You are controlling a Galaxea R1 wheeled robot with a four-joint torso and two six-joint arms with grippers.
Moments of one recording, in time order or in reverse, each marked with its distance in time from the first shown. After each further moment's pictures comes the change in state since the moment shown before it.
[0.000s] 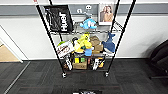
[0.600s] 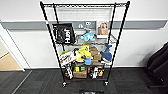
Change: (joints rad) left arm 0.002 -0.101 0.193 0.000 0.007 -0.003; right arm 0.000 -0.136 0.211 0.000 0.007 0.008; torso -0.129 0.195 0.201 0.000
